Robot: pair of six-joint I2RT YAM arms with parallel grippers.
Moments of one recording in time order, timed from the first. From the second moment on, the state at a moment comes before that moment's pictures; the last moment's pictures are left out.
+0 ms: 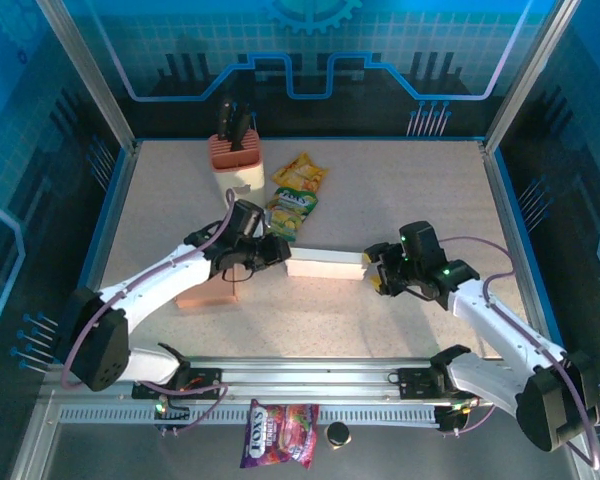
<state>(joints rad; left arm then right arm) -0.55 1.35 0.90 -0.43 0.29 -0.87 0.39 1.01 0.66 -0.51 -0.29 1.58</state>
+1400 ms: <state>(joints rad) -0.29 0.92 0.73 -0.43 -0.51 -0.63 0.25 0.66 0.45 -0.45 0.45 0.32</state>
